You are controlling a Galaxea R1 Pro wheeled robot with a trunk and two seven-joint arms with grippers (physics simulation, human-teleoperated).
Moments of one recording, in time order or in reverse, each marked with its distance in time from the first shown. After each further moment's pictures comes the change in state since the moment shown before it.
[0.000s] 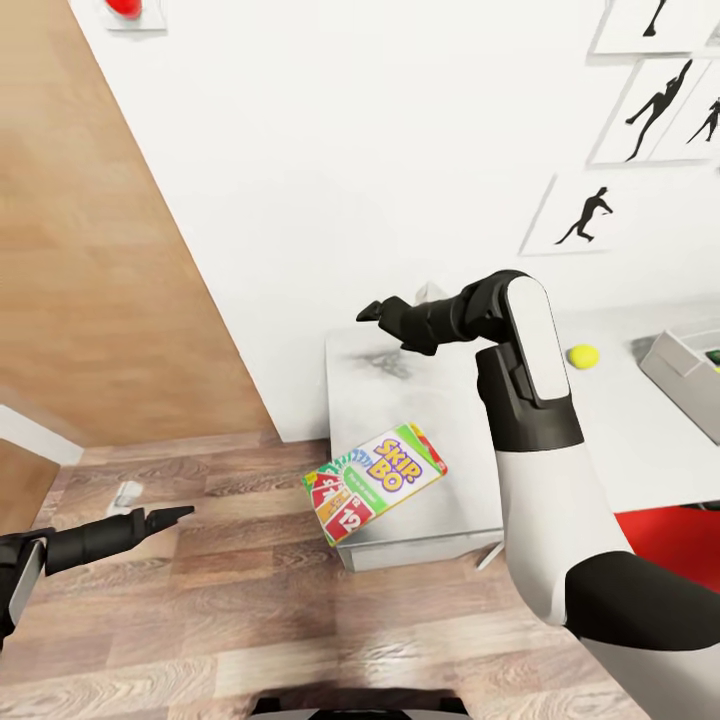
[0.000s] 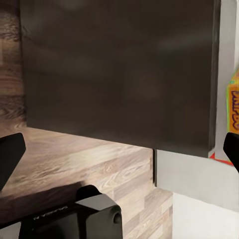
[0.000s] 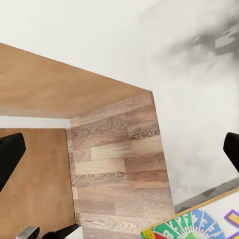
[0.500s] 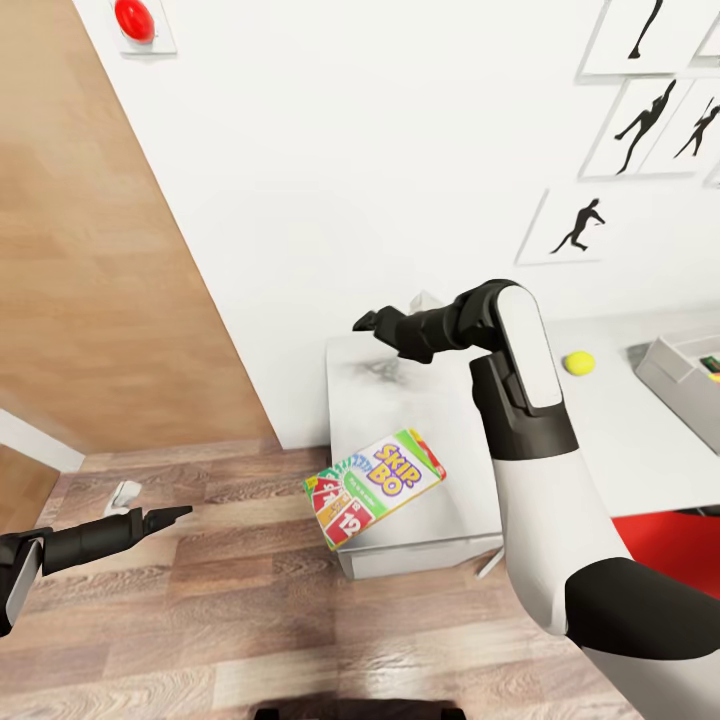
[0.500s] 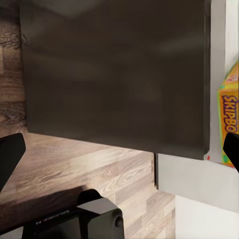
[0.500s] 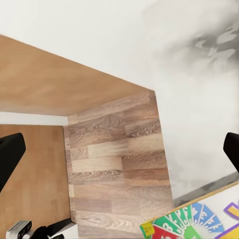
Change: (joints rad) left arm 0.000 0.007 0.000 0.000 0.000 -0.002 0.000; right arm 0.023 0.000 0.030 -0.001 0.004 -0.006 -0.002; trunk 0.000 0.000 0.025
